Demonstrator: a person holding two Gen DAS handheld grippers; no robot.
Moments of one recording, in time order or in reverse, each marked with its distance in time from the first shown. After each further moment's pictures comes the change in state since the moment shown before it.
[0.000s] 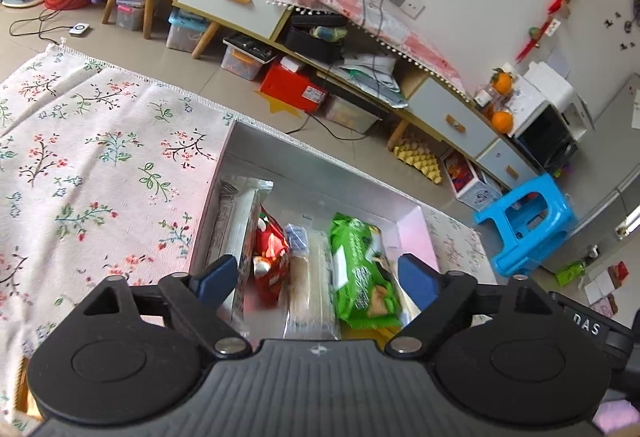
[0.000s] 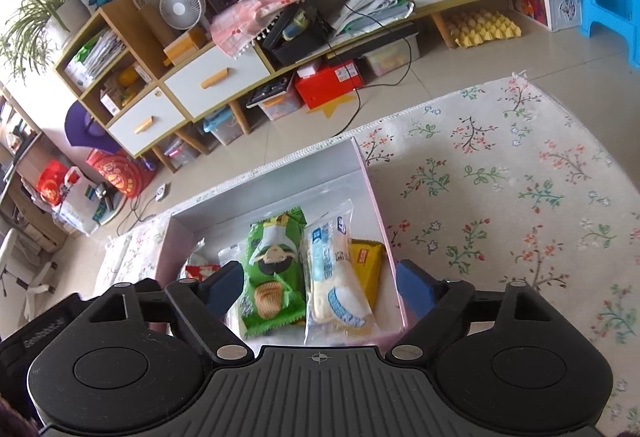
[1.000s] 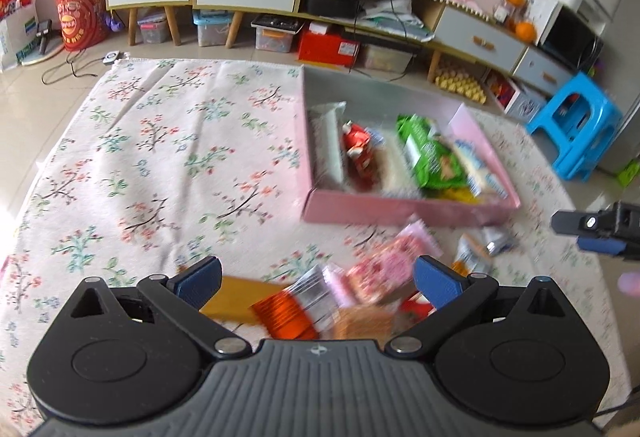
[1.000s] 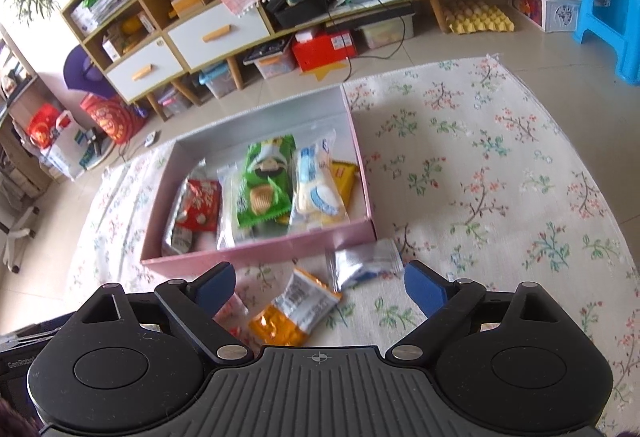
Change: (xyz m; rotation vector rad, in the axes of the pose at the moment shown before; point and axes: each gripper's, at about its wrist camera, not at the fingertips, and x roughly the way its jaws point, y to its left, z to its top) left arm -0.058 0.018 -0.048 0.258 0.117 0.221; right arm -0.051 0.003 -0.047 -0.111 0.100 -0.076
